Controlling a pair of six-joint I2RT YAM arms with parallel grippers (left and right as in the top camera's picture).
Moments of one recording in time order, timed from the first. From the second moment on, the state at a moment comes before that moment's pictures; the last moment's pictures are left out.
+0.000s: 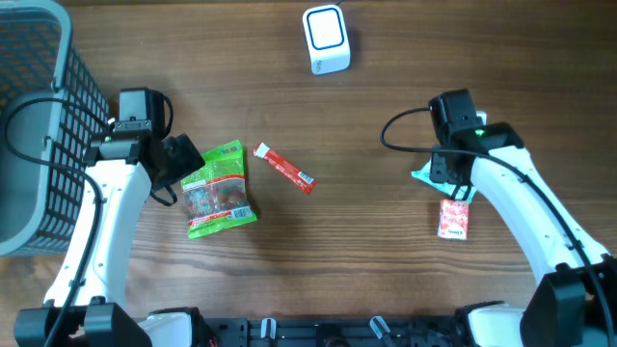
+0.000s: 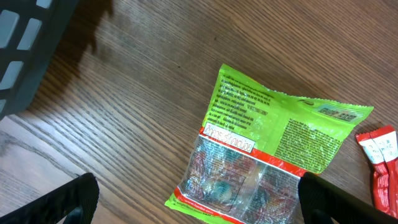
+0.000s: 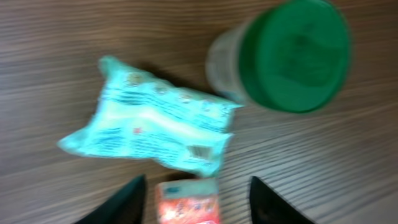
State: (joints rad) left arm 0.05 1.43 1.09 -0.99 -0.17 -0.53; right arm 0.19 1.52 1.09 -0.94 0.31 0.31
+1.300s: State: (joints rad) left arm 0.05 1.43 1.09 -0.99 -0.17 -0.52; right arm 0.73 1.99 1.25 -0.13 -0.03 0.07
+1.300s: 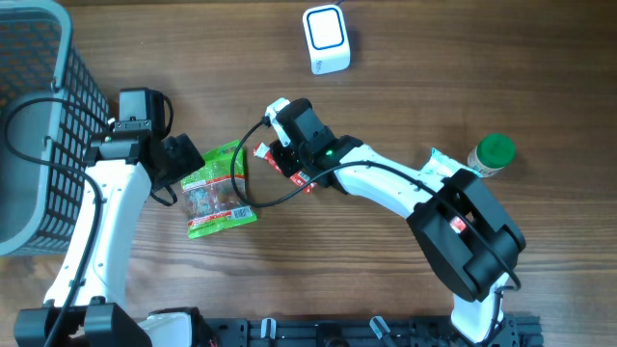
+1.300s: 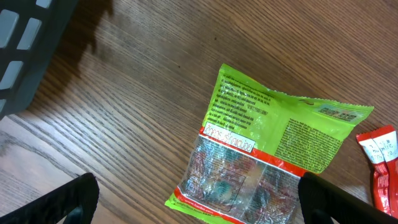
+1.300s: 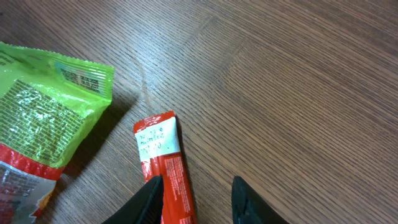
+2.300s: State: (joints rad) left arm 0.05 1.43 1.09 -0.99 -0.17 -0.52; right arm 0.71 1.99 1.27 -0.70 -0.59 0.15
